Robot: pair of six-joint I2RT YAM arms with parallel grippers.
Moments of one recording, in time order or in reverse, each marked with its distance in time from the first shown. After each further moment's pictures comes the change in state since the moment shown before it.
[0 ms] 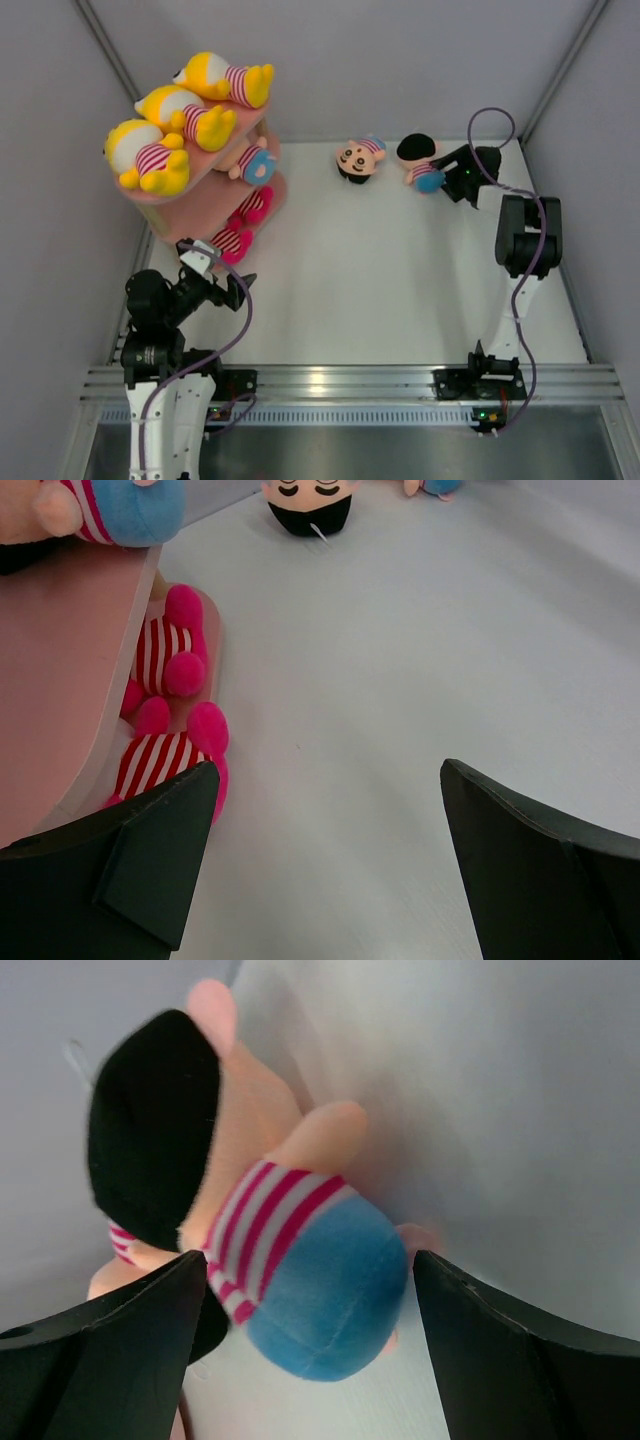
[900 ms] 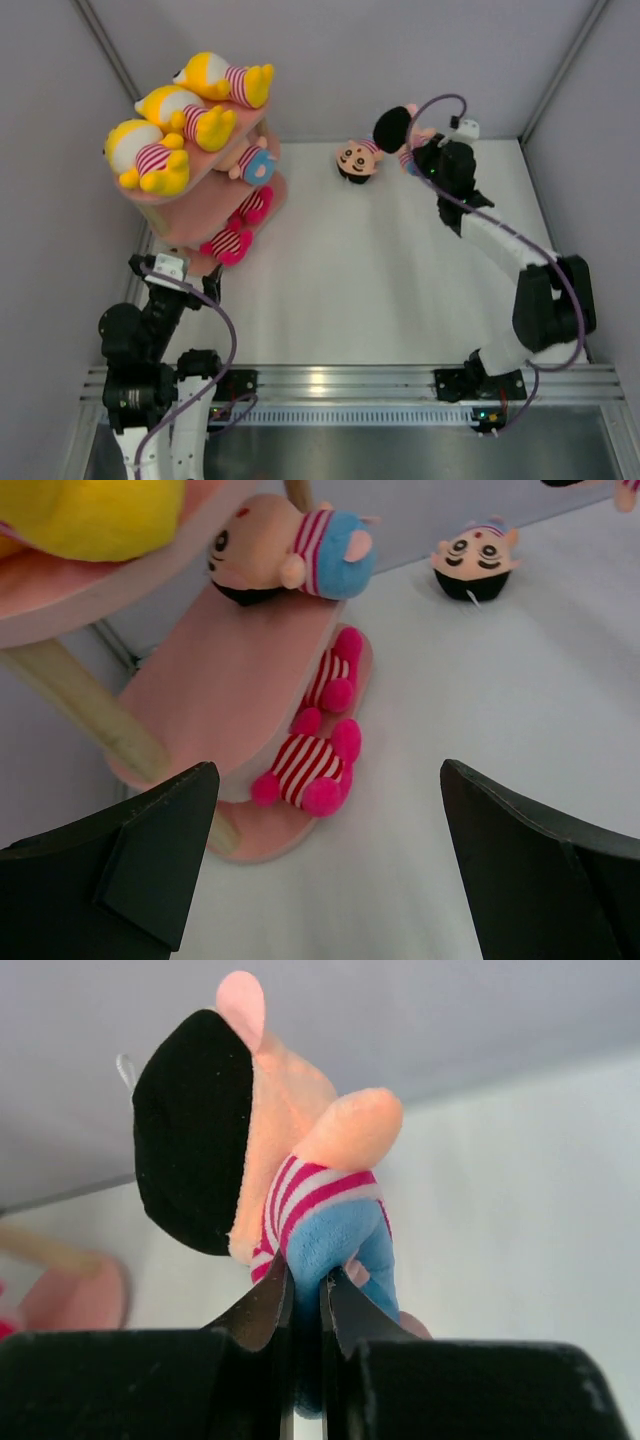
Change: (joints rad) left arm 0.006 -0.103 0.177 -0.100 -0.313 -0.019; right arm 0.257 -0.477 -0.269 0.060 0.351 -0.443
